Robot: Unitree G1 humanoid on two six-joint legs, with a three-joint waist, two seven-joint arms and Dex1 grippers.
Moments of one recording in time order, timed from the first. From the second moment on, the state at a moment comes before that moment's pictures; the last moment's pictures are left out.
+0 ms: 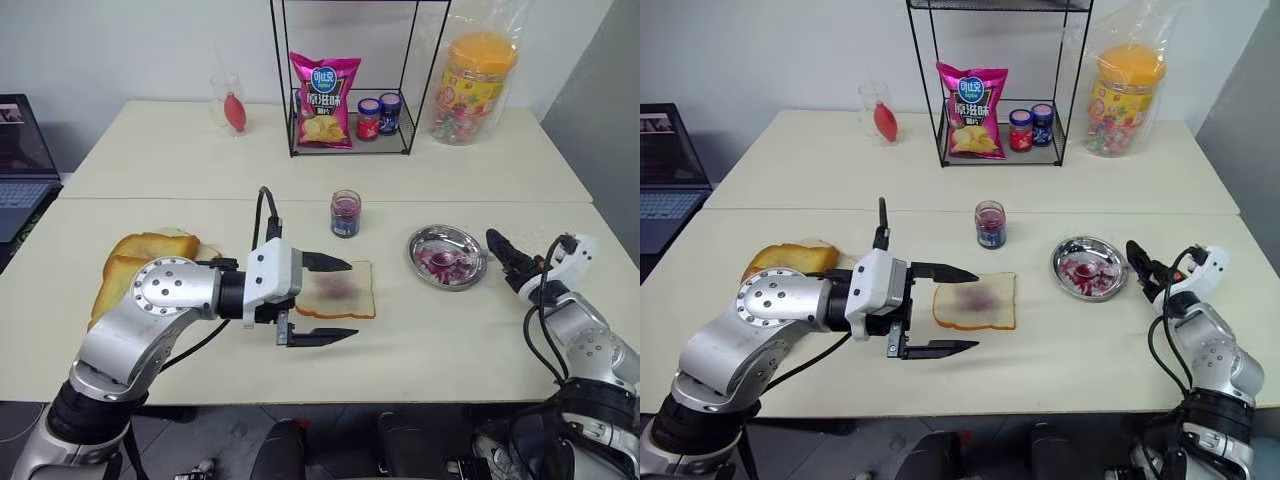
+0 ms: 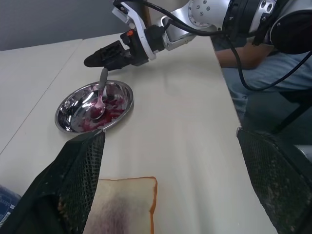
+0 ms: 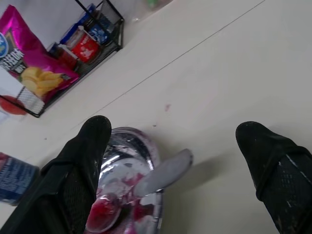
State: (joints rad) left arm -0.37 0.76 -0.11 -0.57 -0.52 0.50 -1.04; right arm -0.35 -0.34 -0.53 0.17 0.78 0.68 0.30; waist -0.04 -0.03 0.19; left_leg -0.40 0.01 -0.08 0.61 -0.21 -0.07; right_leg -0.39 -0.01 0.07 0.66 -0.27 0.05
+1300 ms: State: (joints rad) left arm -0.36 0.75 -0.11 -0.54 -0.49 0.50 -1.01; right arm -0.36 -0.31 -0.57 0.07 0.96 0.76 0.25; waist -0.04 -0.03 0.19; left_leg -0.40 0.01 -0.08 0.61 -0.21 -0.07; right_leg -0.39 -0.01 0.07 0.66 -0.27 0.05
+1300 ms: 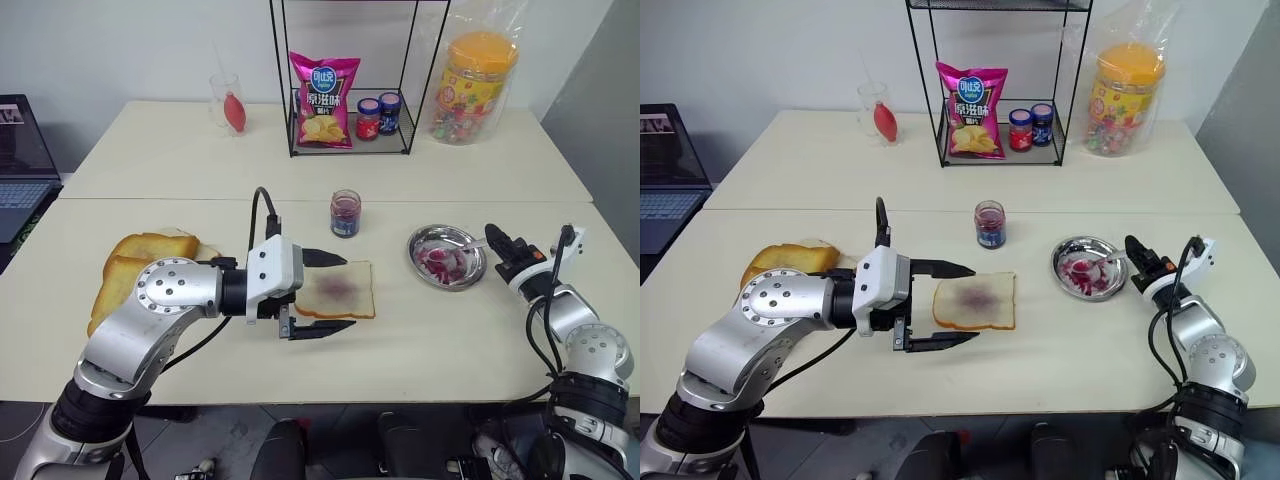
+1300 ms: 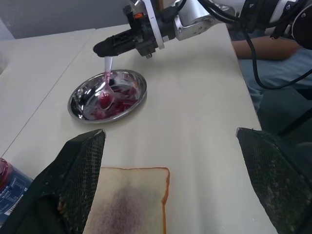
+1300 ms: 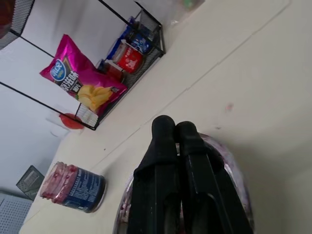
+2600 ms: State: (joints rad) left arm -0.27 0.68 0.16 -0.38 -0.46 0.53 -0.71; right arm -0.99 -0.25 0.03 0.44 0.42 0.43 0.52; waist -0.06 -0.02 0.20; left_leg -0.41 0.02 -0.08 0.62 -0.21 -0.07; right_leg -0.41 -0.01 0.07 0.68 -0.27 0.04
